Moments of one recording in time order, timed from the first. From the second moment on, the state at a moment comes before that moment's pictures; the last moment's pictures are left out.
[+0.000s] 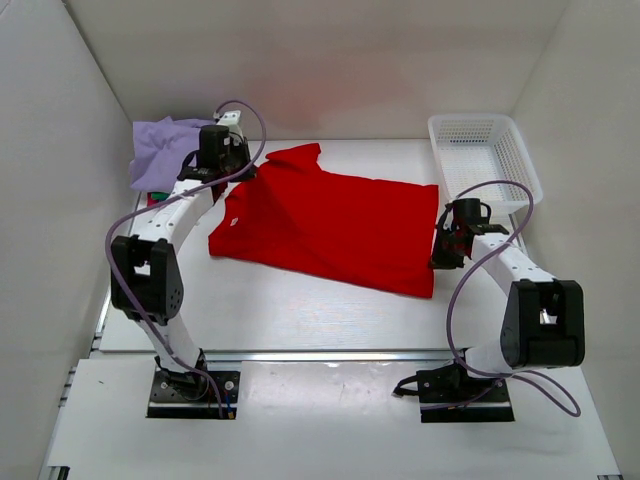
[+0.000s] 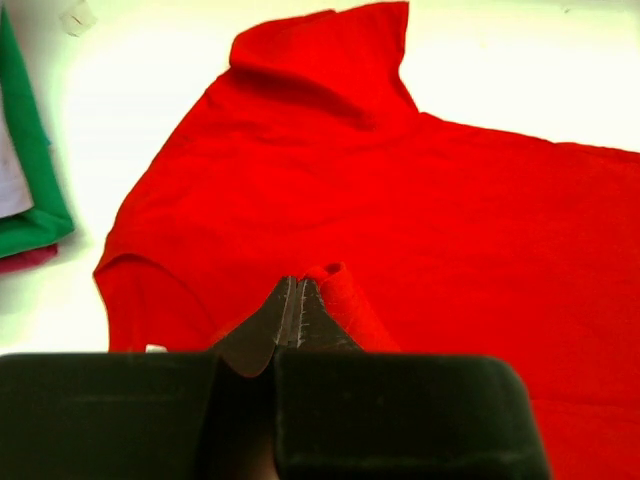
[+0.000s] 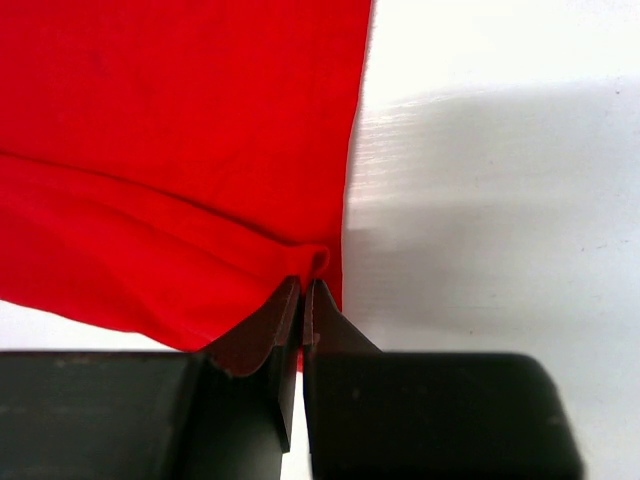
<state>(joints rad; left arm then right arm) -0.18 1.73 1.43 -0.21 0.10 -0.23 0.01 1.43 0.85 -0.53 -0.14 0.23</state>
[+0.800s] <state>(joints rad) -0.14 1.78 1.54 -0.41 -0.08 -0.20 -0.02 1.39 0.91 -0.52 -0.08 0.24</state>
